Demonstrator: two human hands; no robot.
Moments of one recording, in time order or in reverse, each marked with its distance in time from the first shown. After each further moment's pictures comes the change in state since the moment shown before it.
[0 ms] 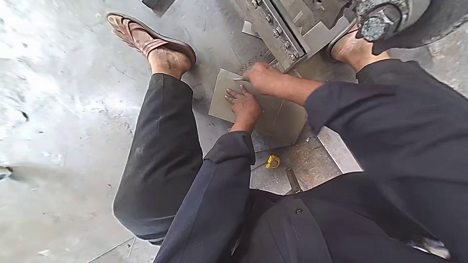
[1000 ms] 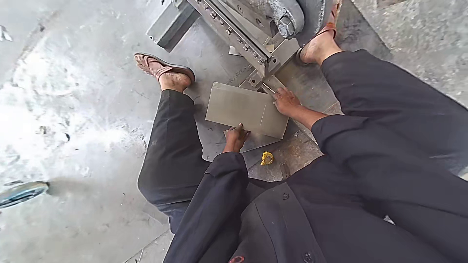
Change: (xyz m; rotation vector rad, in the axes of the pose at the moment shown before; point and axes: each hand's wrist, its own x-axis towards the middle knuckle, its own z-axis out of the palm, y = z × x) left_hand -0.048 -0.067 0.108 -1.789 -0.227 -0.335; right_hand -0.107 0.086 0.136 0.221 0.354 0.335
